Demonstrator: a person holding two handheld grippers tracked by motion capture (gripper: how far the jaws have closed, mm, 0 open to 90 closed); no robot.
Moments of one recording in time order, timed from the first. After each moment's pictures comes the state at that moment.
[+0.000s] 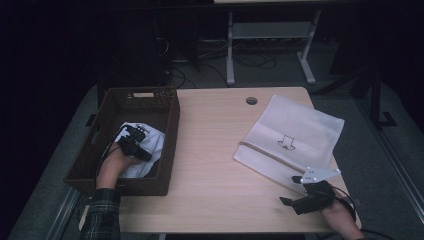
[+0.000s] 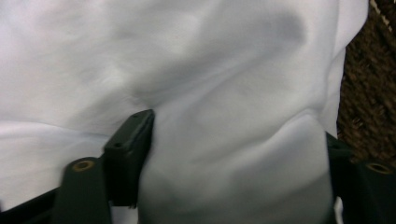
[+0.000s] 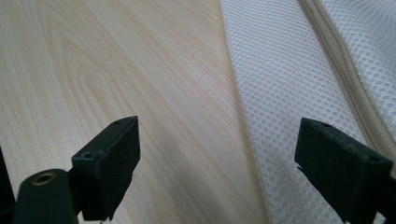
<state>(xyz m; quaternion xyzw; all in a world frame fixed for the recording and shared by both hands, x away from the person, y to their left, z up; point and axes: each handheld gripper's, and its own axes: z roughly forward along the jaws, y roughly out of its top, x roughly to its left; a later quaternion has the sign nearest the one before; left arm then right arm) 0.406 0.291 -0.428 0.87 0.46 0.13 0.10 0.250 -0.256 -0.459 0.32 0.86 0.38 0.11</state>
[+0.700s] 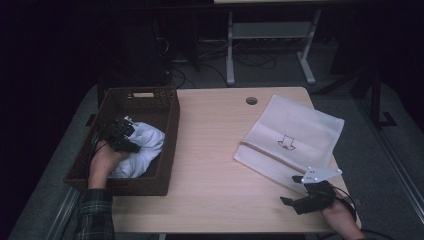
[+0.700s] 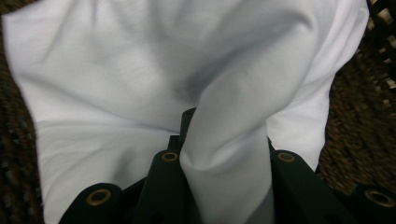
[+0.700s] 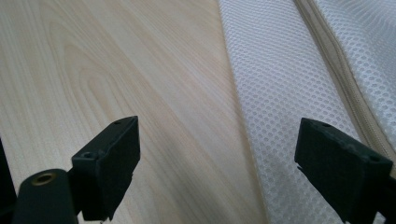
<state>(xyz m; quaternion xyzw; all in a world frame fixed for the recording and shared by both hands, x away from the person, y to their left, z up) 0.401 0.317 -0.393 0.85 0.49 0.13 0.15 0.250 -0.257 -0.457 0.32 0.86 0.38 0.11</state>
